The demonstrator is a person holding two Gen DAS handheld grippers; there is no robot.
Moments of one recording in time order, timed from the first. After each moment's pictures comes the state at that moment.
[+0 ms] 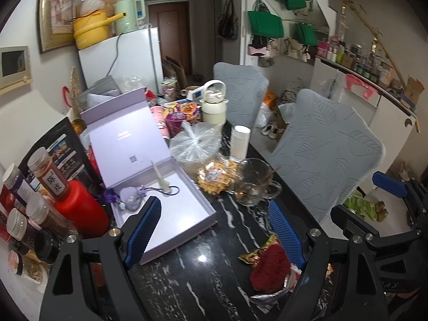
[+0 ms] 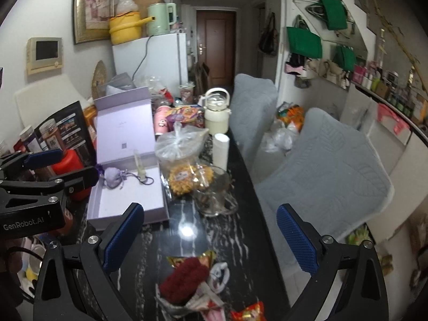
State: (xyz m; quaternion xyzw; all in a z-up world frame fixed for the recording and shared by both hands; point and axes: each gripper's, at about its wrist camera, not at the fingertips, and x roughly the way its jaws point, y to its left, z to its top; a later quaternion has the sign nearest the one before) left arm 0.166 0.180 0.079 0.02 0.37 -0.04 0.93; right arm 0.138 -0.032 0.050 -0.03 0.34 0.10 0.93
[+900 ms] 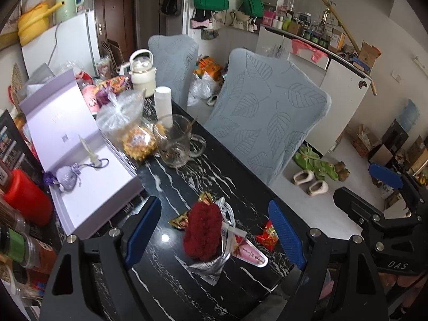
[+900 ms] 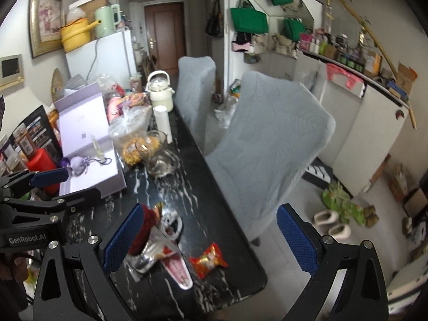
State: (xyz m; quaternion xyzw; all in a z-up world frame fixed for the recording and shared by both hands) left arm 0.125 0.095 0.036 0.04 0.42 -0.18 0.89; right arm 0.056 -0.115 0.022 0.02 0.38 -0.02 0.92
